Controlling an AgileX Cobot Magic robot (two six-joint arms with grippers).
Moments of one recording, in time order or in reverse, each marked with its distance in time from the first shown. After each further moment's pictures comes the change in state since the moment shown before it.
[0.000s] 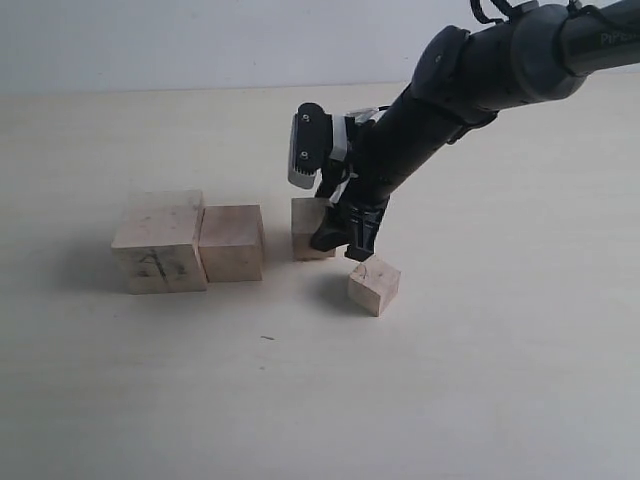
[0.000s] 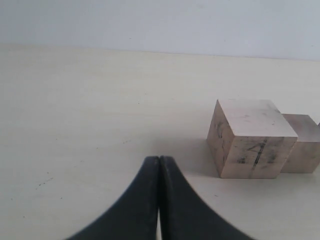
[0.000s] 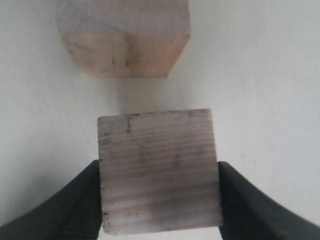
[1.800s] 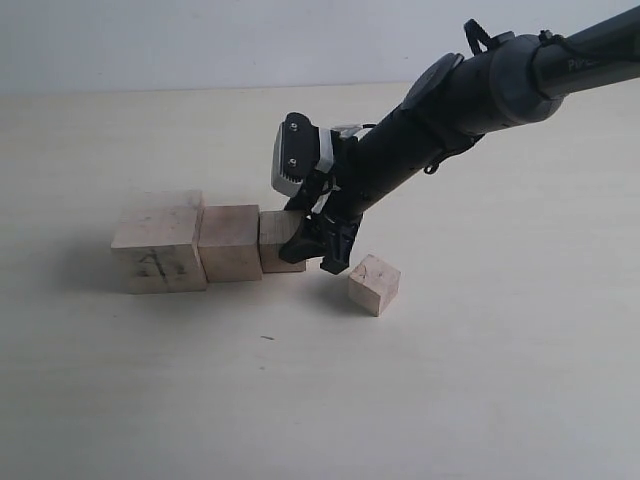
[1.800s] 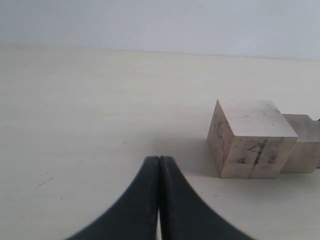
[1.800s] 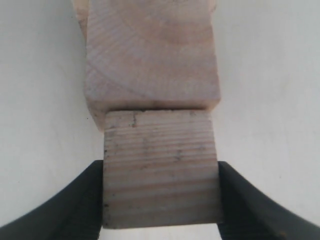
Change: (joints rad) left arm 0.000 0.000 0.000 0.000 0.000 0.000; right arm 0.004 0.068 0.000 0.314 0.040 -0.266
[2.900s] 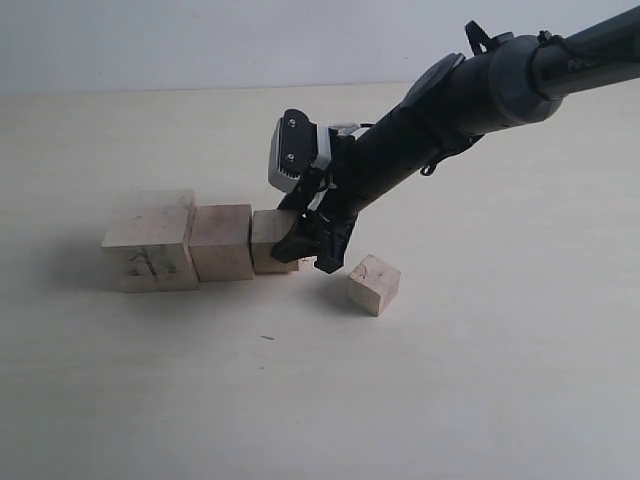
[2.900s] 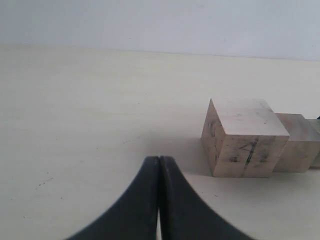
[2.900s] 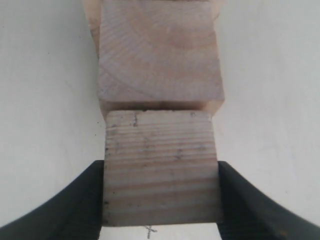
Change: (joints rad) left arm 0.000 0.000 0.000 0.000 0.000 0.000; right arm 0.000 0.002 0.000 0.054 0.025 -0.022
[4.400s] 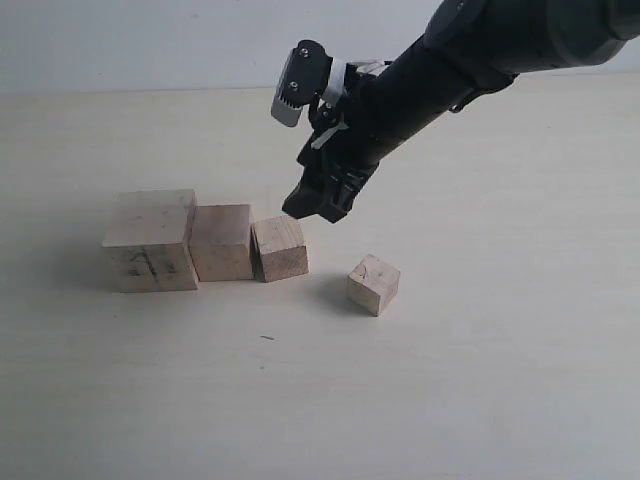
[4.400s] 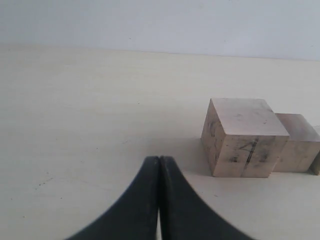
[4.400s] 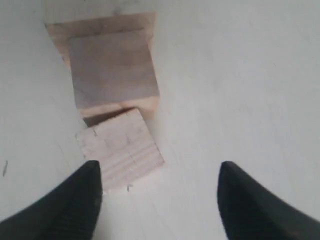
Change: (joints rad) left arm 0.000 0.000 0.000 0.000 0.000 0.000; right arm 0.000 -0.186 0.000 -0.286 -0.031 0.440
